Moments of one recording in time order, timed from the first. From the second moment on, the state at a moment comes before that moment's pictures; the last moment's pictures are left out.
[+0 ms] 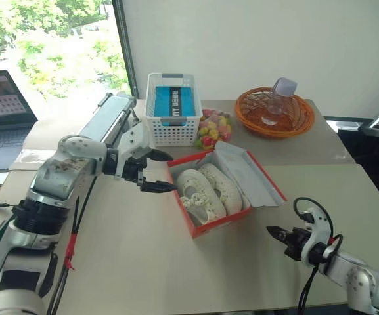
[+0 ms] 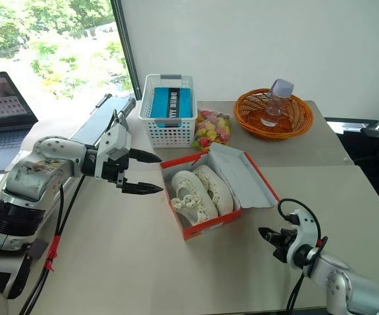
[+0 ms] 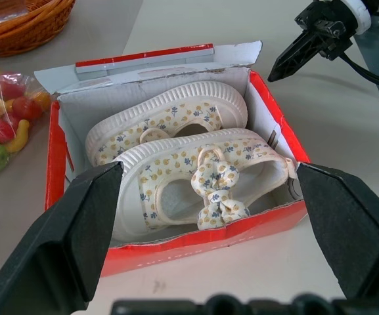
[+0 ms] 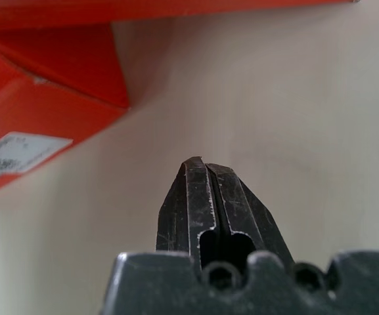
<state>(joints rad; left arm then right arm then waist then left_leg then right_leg) -0.71 0.76 -0.18 -0.07 -0.39 0.59 -1.24 0.08 -0.33 -0.43 -0.27 0.55 1.04 0.50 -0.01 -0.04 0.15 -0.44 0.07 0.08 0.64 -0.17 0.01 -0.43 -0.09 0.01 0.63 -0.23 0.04</state>
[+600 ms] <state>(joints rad) -0.68 0.82 -0.18 -0.10 -0.36 0.58 -1.25 -0.19 -0.16 -0.68 0.27 0.85 0.62 0.59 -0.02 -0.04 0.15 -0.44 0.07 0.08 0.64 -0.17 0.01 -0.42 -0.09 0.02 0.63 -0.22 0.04</state>
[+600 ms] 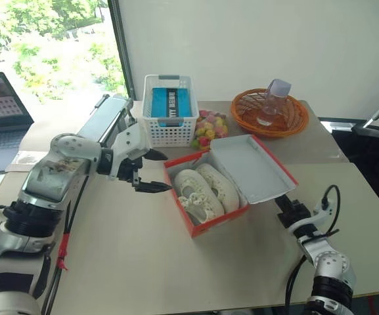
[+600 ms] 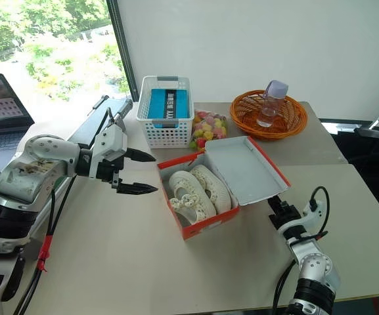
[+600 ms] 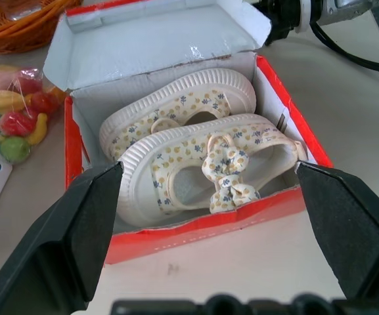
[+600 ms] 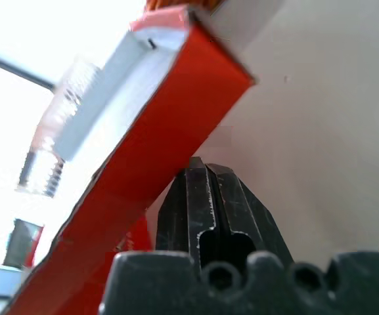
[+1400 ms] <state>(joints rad) -0.62 0.85 -0.19 -0.09 -0.23 0.50 -1.18 -0.41 -0.47 -0.33 -0.30 1.31 0.92 0.41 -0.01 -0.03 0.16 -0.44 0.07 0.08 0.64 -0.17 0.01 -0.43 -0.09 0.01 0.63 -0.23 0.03</state>
